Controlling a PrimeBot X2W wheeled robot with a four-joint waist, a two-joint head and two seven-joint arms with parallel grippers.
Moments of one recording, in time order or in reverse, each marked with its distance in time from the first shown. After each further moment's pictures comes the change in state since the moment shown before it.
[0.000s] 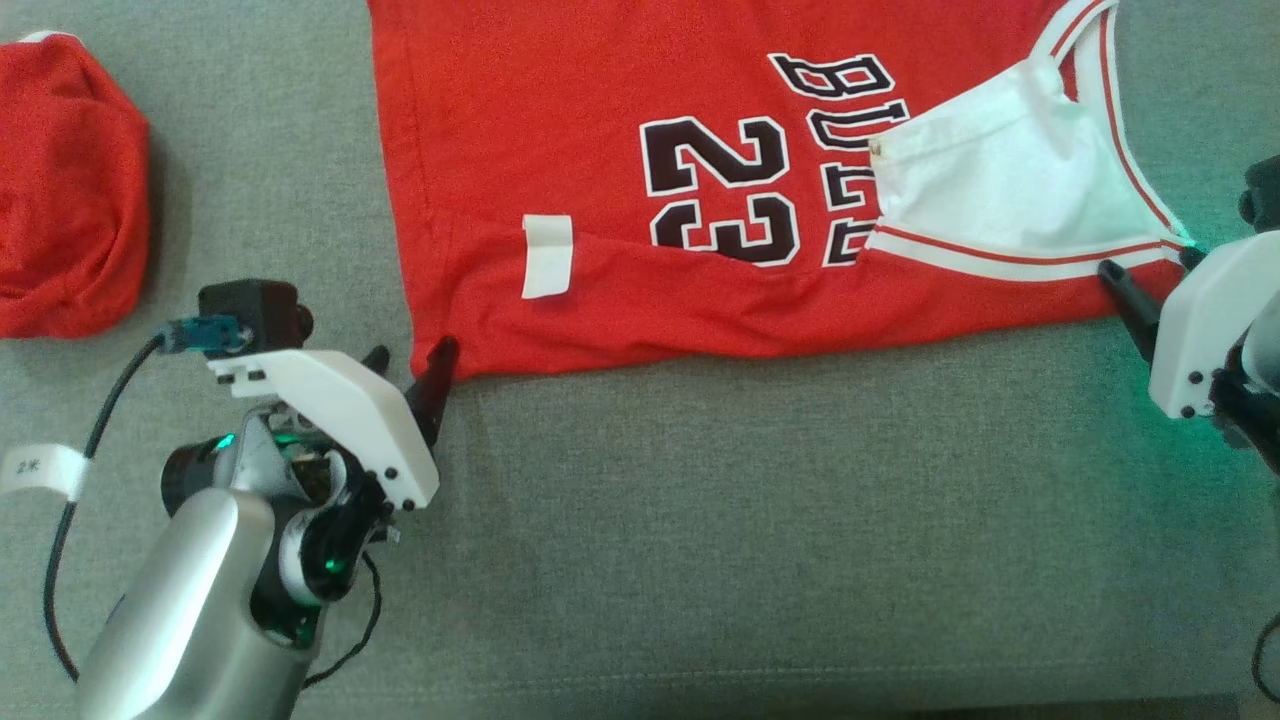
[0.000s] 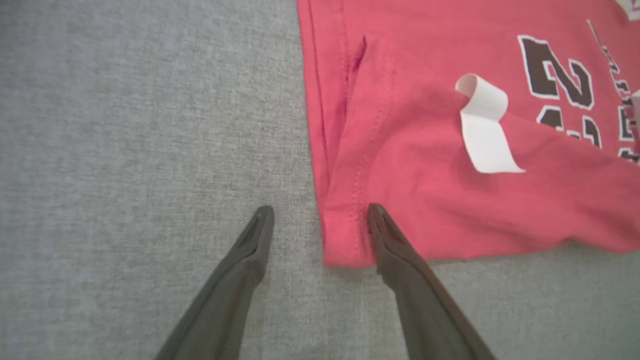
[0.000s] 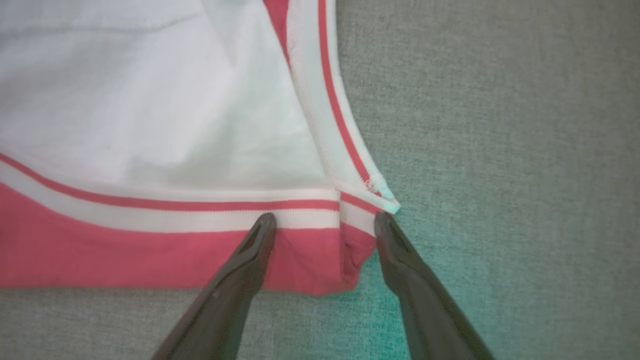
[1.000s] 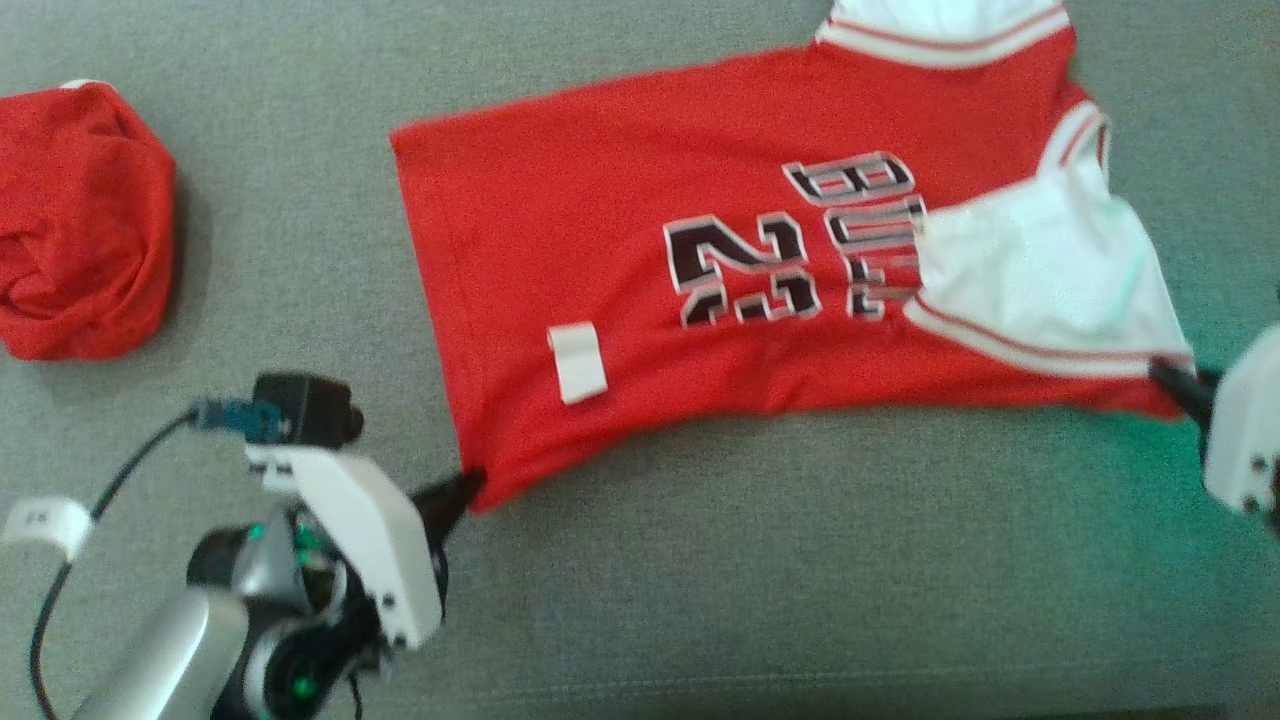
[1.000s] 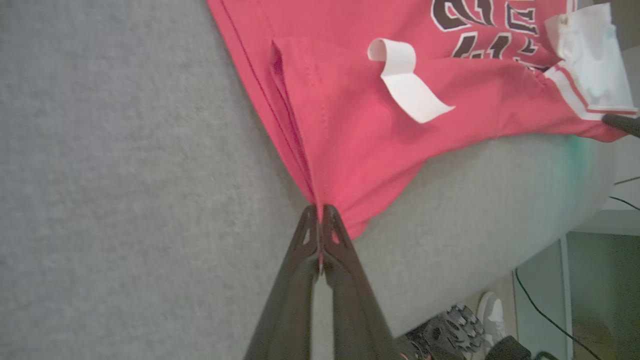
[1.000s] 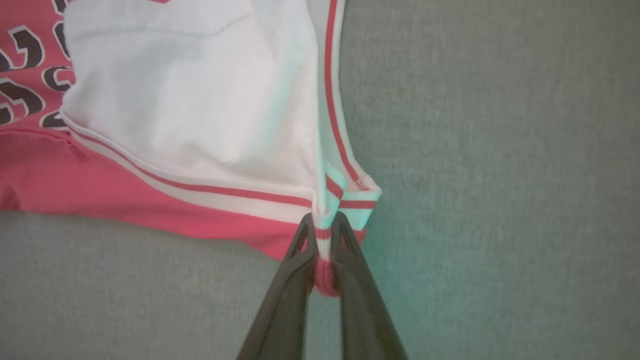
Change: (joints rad) left arm 0.148 0.121 -0.045 -0.198 -0.127 -0.103 0.155; right arm 0.167 -0.044 -0.090 -0.147 0.186 0.000 0.188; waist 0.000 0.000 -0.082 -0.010
